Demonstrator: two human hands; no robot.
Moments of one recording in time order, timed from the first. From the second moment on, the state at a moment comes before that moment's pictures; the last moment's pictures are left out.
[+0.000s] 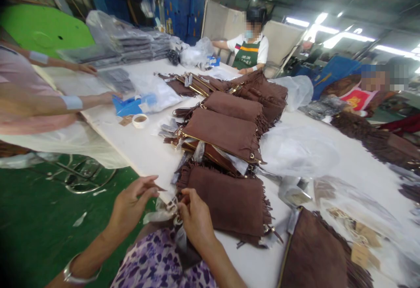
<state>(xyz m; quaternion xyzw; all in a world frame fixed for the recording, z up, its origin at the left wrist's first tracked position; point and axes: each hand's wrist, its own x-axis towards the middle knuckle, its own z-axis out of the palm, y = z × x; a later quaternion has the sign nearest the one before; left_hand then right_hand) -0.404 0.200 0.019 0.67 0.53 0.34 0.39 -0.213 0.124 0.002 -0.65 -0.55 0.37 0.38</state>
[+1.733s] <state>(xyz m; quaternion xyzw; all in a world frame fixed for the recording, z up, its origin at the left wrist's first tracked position) -0.192 0.091 0.147 0.67 0.27 0.09 0.69 0.024 -0.077 0.126 -0.76 -0.57 -0.23 0.18</state>
